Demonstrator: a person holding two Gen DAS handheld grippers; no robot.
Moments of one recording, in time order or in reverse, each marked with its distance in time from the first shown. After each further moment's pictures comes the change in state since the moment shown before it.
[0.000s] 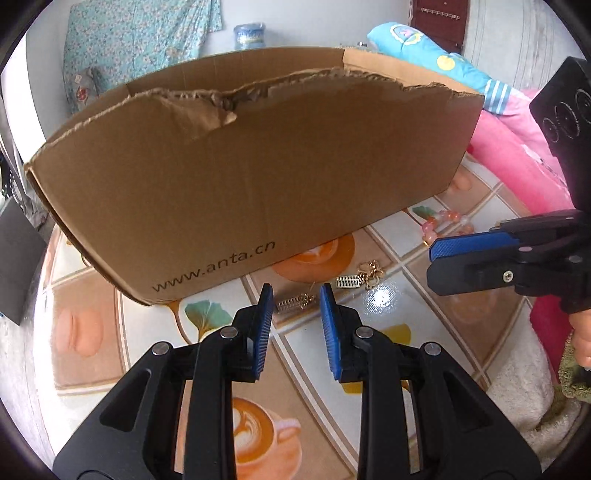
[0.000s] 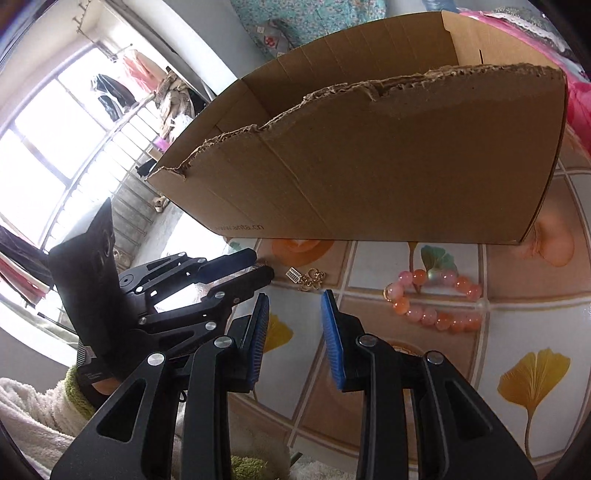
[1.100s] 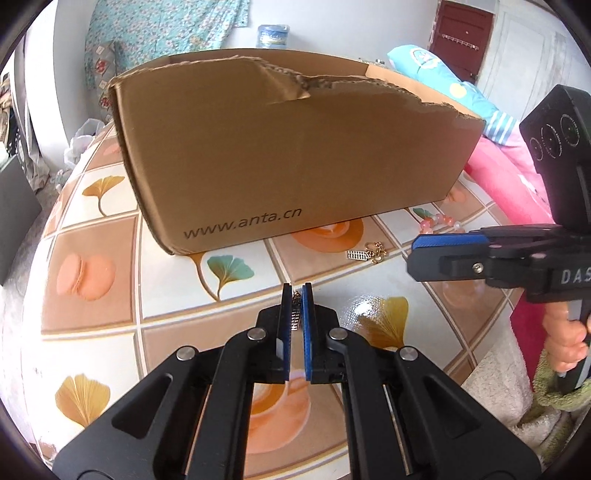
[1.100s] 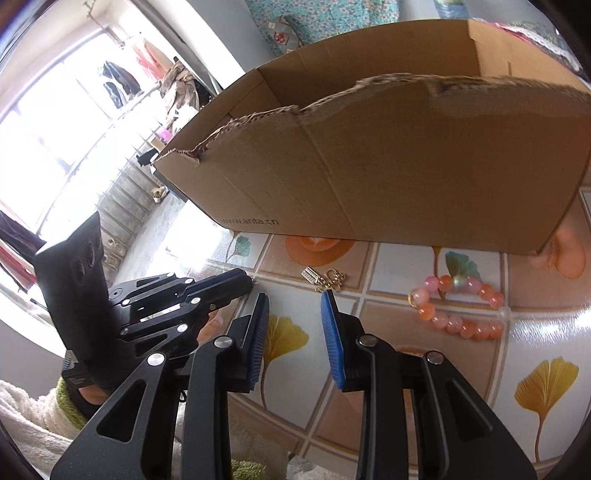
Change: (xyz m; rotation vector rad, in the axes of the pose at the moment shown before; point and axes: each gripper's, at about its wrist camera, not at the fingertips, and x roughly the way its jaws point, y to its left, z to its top) left arm -0.018 0.019 -0.022 -0.141 -0.021 -0.054; right arm 0.017 0.025 0.001 -0.072 0.003 -0.032
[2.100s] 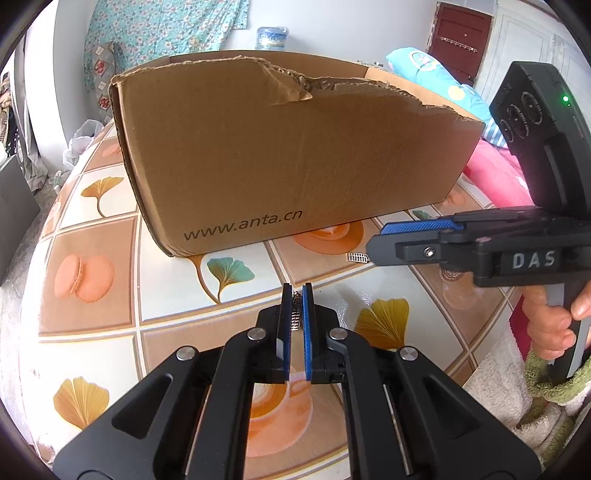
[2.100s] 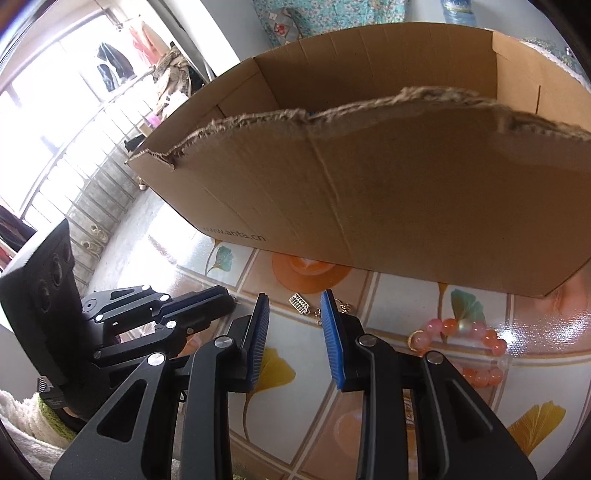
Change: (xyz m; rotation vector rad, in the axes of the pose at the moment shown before) left arm -0.001 0.002 -0.001 0.004 -0.010 -0.008; right arm 0.032 0.008 0.025 -0.033 0.044 -0.071
